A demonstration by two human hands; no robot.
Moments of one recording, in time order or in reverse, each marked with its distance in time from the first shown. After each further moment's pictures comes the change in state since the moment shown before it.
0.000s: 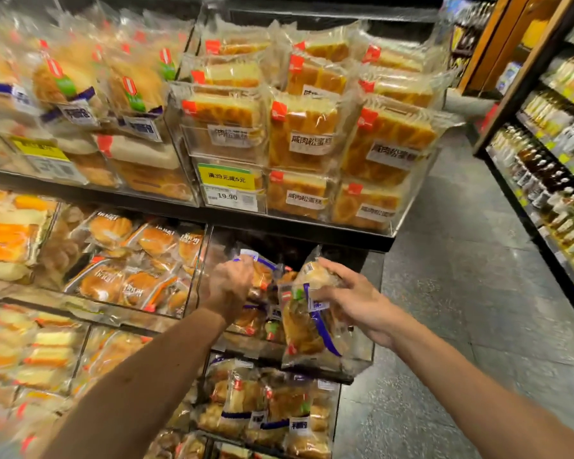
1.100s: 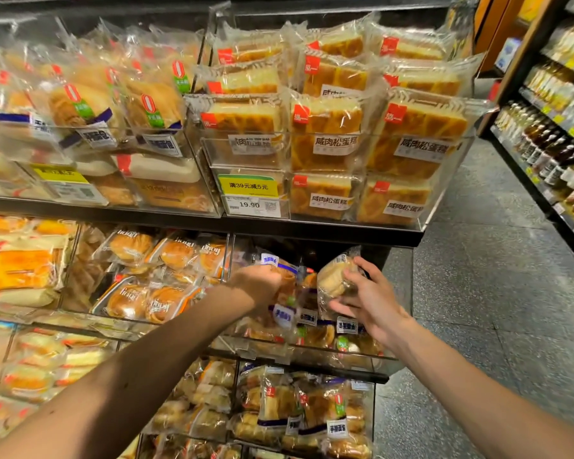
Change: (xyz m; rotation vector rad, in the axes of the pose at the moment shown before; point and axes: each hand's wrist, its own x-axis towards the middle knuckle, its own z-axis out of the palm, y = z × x) left_hand 0.010 0.009 -0.068 0.349 -0.568 0.337; right_hand 0.029 0.018 0.036 0.574 0.267 0.017
